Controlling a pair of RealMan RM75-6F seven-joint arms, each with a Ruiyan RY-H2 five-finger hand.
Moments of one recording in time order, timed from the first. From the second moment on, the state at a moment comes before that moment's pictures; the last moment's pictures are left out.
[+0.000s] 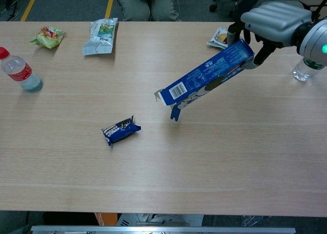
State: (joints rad) left arm 0.13 -1.11 0.05 -1.54 1.63 1.68 -0.21; right arm 0.80 -1.13 0.08 -1.81 -1.03 0.90 -0.47
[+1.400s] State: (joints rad) left arm 0.11 -1.12 0.06 -1.56 1.63 1.66 -0.18; right arm 0.89 -1.00 0.02 -1.87 -0.94 0.87 -0.63
